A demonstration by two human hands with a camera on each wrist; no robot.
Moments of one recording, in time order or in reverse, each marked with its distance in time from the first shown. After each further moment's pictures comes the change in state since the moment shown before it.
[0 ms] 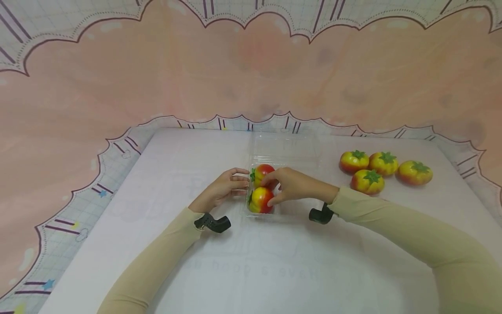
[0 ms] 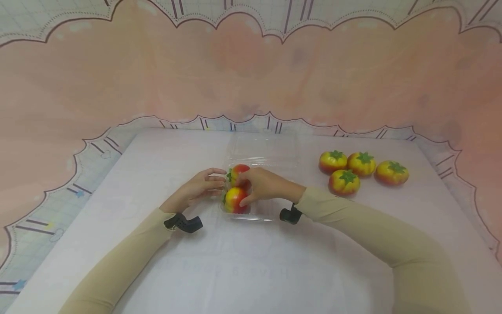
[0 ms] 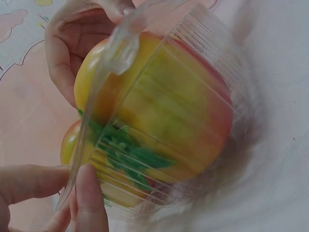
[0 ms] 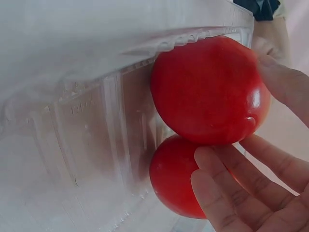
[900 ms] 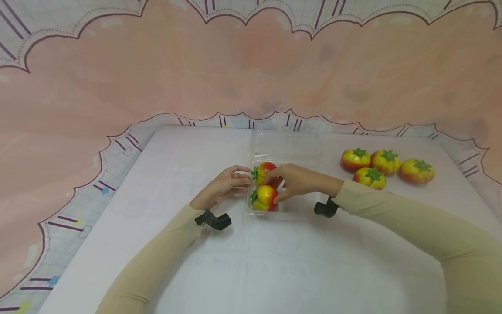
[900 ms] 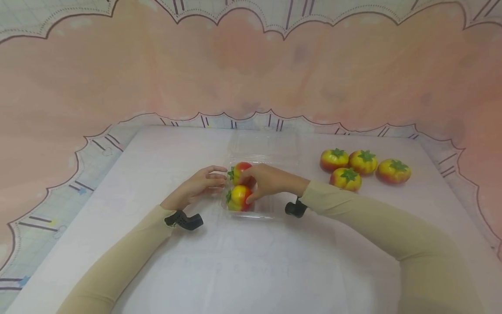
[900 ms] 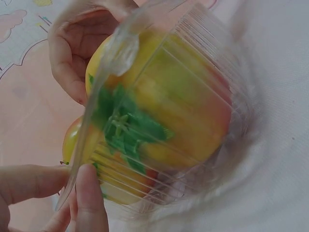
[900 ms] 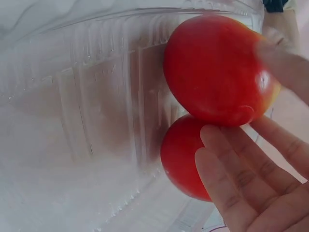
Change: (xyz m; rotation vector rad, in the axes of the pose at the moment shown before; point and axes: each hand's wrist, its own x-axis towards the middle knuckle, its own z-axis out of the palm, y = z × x) left_hand 0.001 -0.001 0.000 0.010 0.006 -0.008; right_hand -0.001 0.008 -0.007 0.025 -0.065 -0.023
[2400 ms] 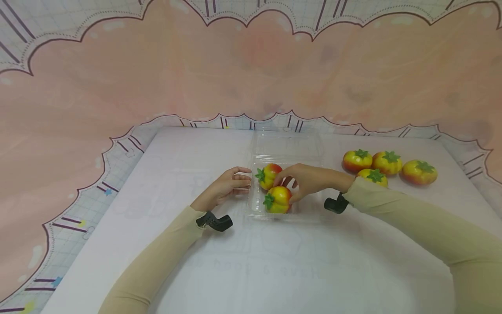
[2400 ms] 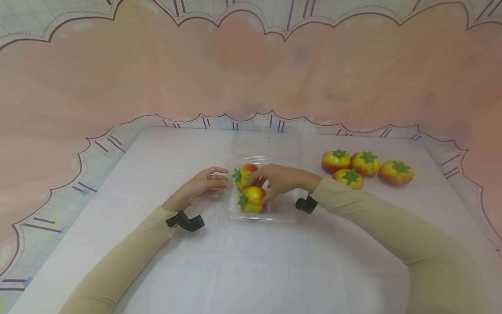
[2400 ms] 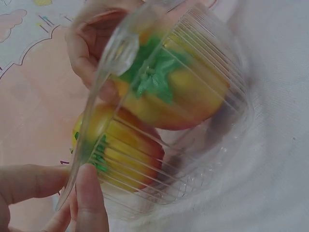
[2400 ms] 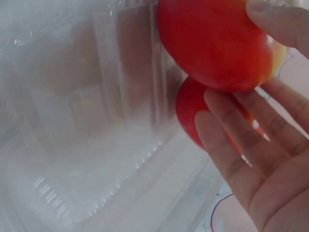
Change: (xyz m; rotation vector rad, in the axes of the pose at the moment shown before) left_hand -0.002 0.003 0.002 -0.041 0.005 -0.006; right_hand -0.014 0.018 -0.014 0.034 -0.100 -0.029
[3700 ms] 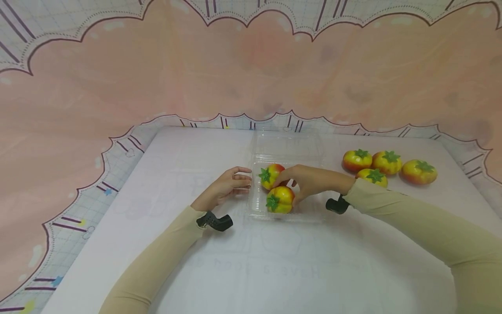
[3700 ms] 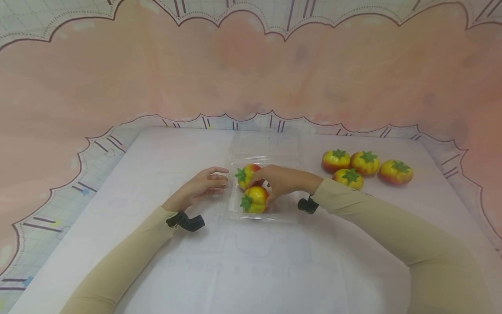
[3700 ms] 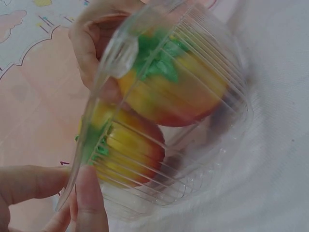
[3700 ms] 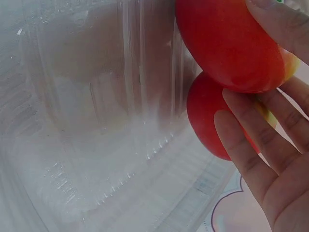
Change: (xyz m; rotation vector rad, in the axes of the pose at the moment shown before) left_hand 0.001 -0.001 -0.001 0.023 0.013 -0.009; right_hand 0.000 0.002 0.003 -0.069 -0.004 -0.030
